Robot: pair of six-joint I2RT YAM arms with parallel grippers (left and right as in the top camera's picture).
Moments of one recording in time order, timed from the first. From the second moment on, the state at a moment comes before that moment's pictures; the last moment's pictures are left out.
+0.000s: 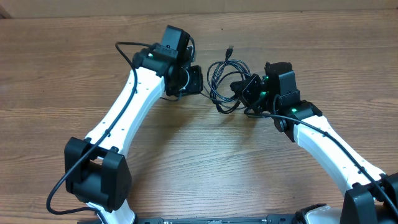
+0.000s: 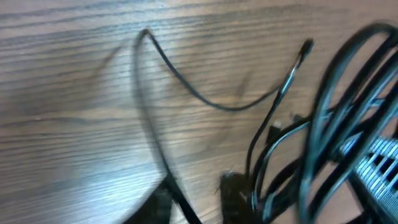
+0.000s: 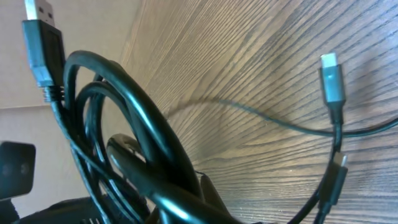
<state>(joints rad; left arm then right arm) -0.39 1.85 1.61 -0.94 0.31 -0.48 0.32 1.50 0.93 -0.12 -0.36 1.14</state>
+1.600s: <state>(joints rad) -0.47 1.85 1.56 -0.83 0.41 -0.18 0.32 1.50 0.93 -0.20 -0.38 0.96</state>
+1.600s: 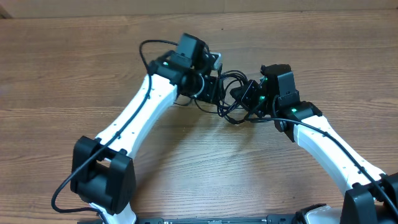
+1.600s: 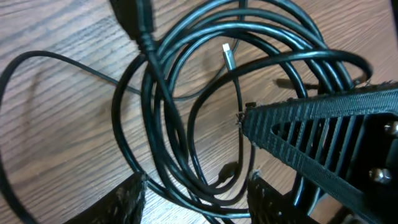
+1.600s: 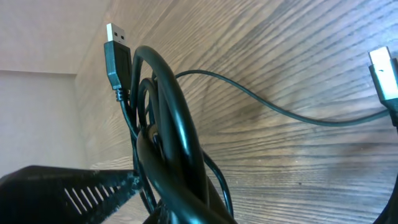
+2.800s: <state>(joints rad) -0.50 1.85 1.44 -0.70 0.29 -0.57 0.31 1.50 0.93 -0.20 -0.49 0.96</state>
